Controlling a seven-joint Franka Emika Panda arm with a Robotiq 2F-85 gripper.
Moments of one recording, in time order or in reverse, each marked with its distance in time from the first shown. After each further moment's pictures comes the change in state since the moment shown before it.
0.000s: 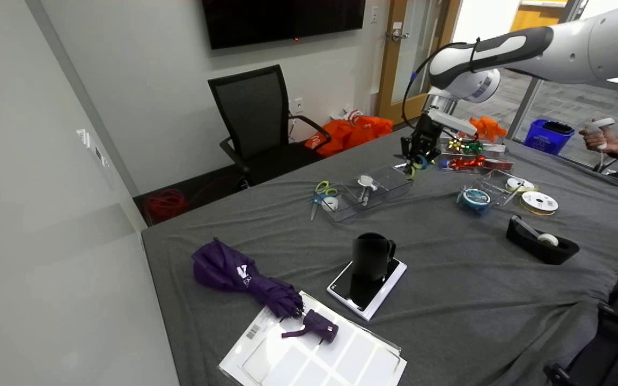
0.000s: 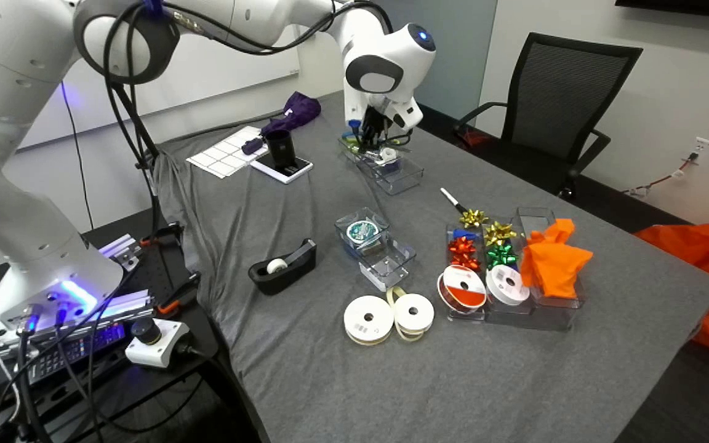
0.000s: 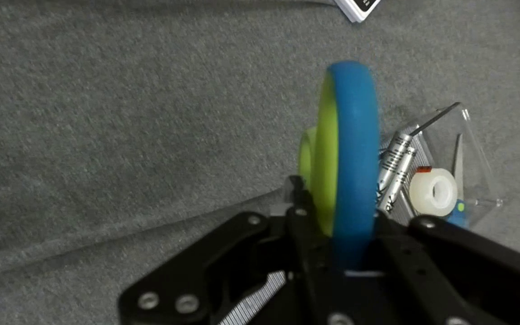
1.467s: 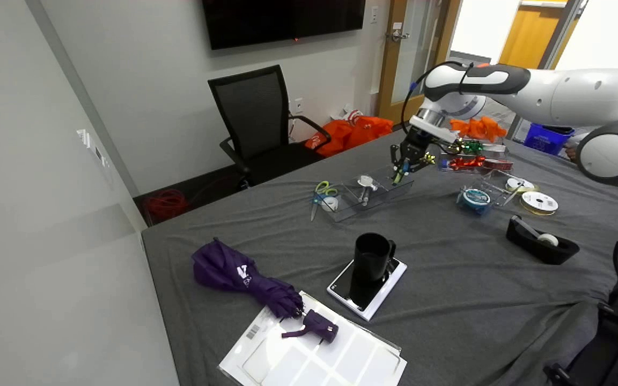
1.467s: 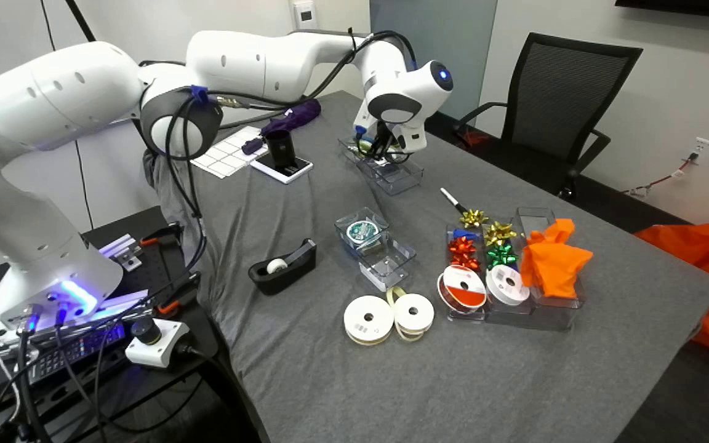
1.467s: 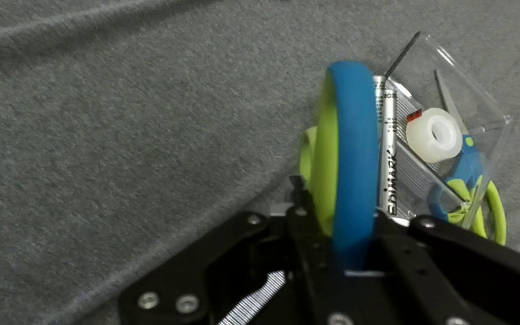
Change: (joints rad) arm -0.032 0.375 0.042 0.526 0.085 -0.196 0.388
